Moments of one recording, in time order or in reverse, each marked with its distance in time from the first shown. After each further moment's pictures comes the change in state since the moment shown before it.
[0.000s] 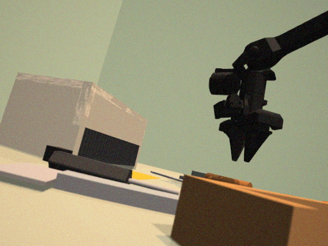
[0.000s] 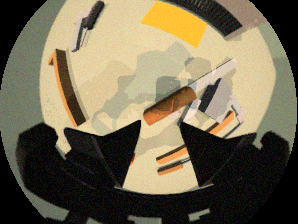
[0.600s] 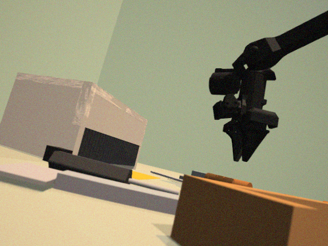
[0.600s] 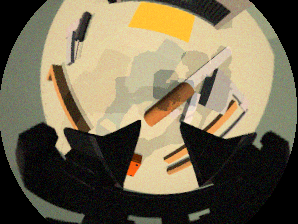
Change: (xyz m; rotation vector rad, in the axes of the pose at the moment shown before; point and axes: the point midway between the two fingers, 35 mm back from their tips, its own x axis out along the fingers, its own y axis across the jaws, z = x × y) arm 0.000 0.000 0.000 0.143 0.000 0.000
